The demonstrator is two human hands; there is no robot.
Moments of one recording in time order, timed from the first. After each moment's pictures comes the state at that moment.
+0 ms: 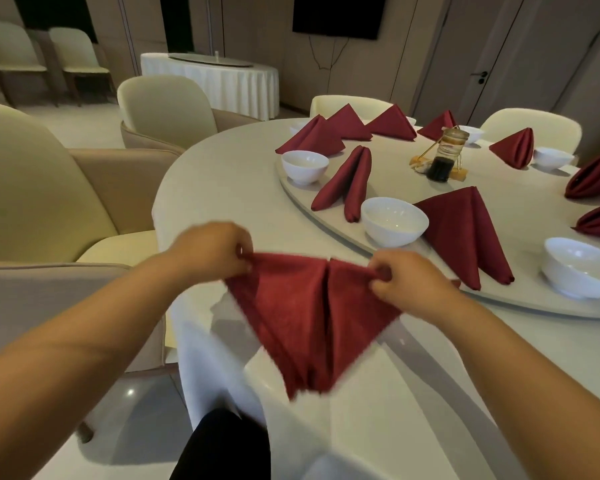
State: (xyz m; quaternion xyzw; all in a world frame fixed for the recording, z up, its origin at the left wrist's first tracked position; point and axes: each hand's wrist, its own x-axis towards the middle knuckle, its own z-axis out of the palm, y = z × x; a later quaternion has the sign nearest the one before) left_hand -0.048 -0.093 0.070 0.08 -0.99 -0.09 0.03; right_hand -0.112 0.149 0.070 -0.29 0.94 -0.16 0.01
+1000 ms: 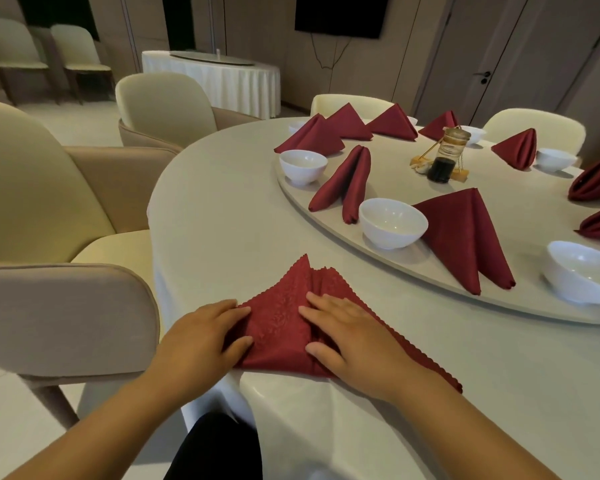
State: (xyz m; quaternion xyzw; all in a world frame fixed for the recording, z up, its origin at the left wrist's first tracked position) left_hand 0.012 -0.065 -0.014 0.03 -0.98 -0.14 0.13; right_hand -0.085 0.137 -0.001 -0.46 0.88 -0.11 0.03
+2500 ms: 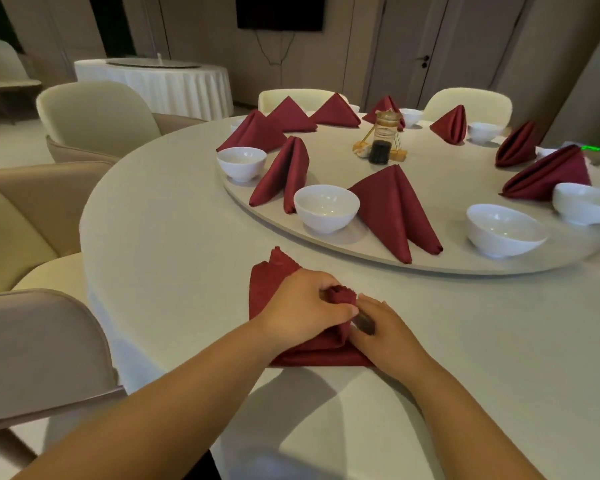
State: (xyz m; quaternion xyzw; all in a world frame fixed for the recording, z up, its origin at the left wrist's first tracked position) left_hand -0.063 0.086 0.033 -0.05 -0.87 -0.49 0.03; right_hand -0.092 0.229 -0.019 -0.23 0.89 -0.38 0.05
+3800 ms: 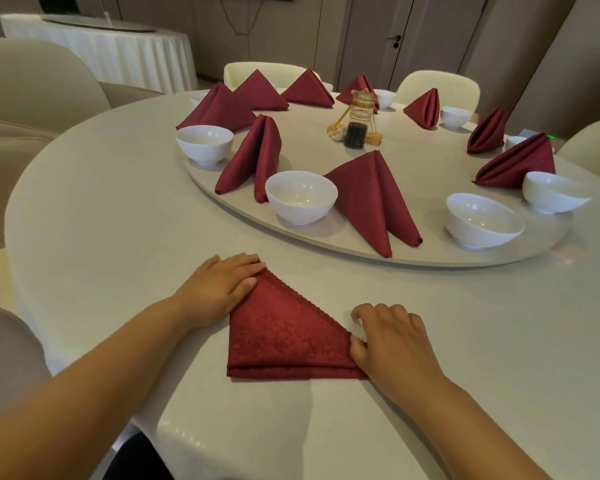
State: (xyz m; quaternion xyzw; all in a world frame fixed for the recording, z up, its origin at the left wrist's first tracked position) left_hand -0.126 -0.006 -0.024 -0.12 -0.98 -0.16 -0.03; right_hand -0.083 0.242 -0.003 -0.16 0.99 -0.05 -0.01
